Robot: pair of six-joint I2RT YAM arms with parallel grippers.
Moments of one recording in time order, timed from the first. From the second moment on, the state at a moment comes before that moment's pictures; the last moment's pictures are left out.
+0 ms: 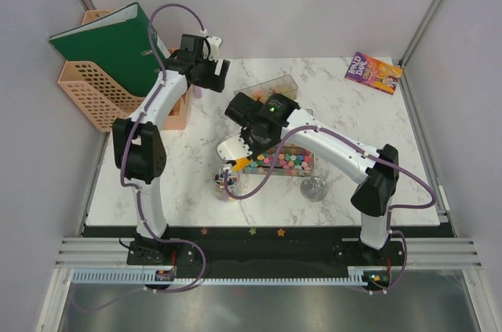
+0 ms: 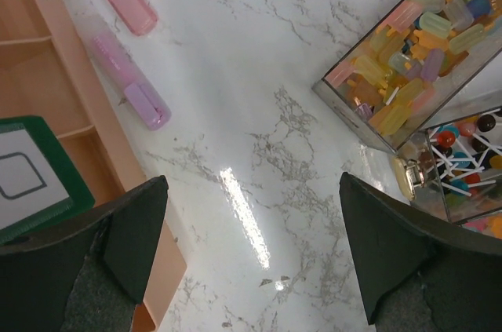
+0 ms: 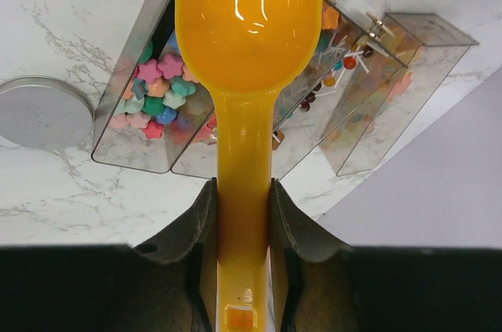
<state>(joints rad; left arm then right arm) -0.24 2.02 1.87 -0.62 0.07 0.14 0.96 1.89 1.96 -1.32 0.16 -1.19</state>
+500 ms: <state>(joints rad) -0.28 2.22 2.07 -0.61 0.20 0.19 0.78 1.71 1.80 -1.23 0.11 -1.11</state>
